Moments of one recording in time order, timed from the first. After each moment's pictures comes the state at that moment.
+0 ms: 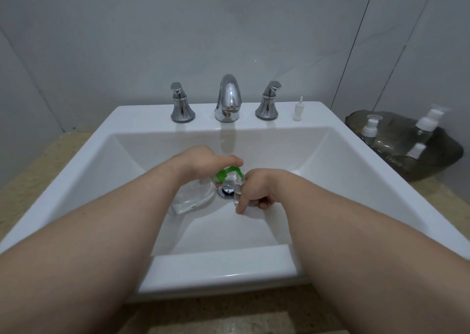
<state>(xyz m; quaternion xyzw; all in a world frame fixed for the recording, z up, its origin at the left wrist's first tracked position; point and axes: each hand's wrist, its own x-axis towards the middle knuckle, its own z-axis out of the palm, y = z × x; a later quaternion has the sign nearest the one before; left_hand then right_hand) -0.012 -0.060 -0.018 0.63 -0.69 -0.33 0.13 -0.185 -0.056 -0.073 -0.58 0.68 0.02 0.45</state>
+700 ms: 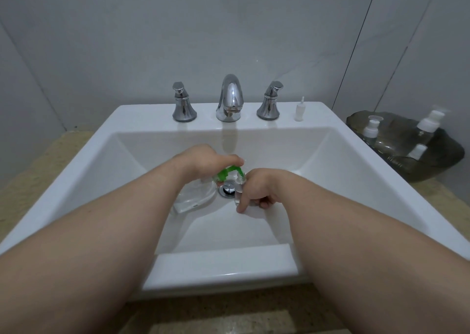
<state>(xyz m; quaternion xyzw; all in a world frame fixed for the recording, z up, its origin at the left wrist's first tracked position) -0.015 -0.062 -0.018 0.63 -0.69 -0.33 0.14 -0.186 -0.055 -0.074 -0.58 0.67 0.02 0.46</state>
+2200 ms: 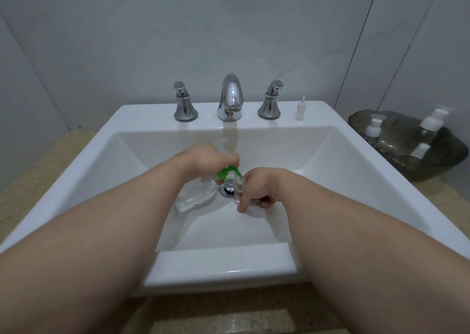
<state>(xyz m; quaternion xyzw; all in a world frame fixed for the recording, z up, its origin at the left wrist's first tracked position) -0.016 -0.060 -0.017 0.63 -0.69 -0.32 0.14 -0.184 -0.053 -0.073 -0.60 0.66 0.03 0.46</state>
